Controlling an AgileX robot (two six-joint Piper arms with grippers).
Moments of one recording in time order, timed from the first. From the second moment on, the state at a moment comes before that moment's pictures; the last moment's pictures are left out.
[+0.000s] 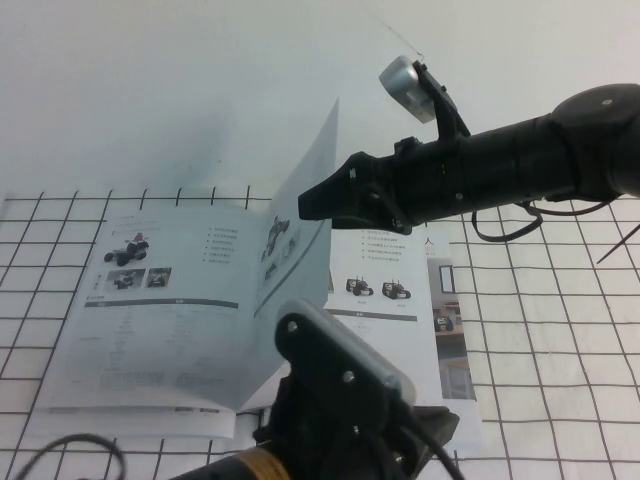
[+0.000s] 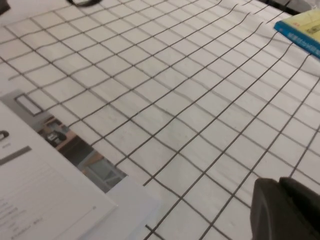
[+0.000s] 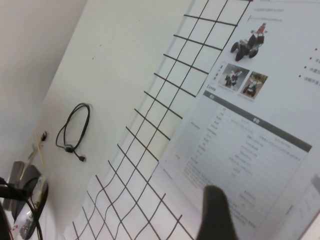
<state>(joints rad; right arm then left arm) 0.38 1.92 -1.42 1.34 0.87 -0.81 -1.12 1.24 -0.59 -0.45 -0.21 0.15</state>
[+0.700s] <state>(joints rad) 0.38 1.92 -1.42 1.36 0.94 -0.81 -0.84 1.58 -0.69 -0.60 -0.37 0.17</state>
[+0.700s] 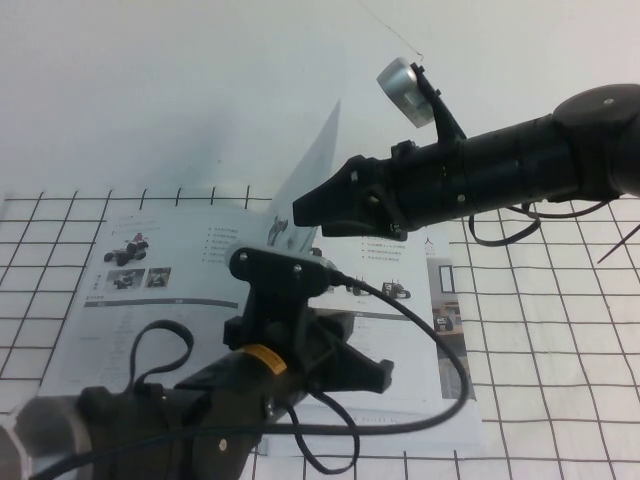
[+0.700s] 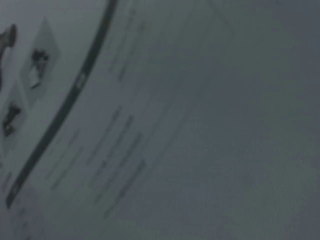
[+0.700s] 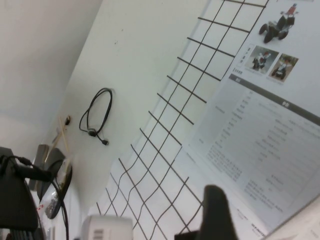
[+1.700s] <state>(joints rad) 0.43 2.17 -1.42 1.11 0.91 -0.95 -0.50 1.58 -0.51 -1.03 -0.24 0.31</state>
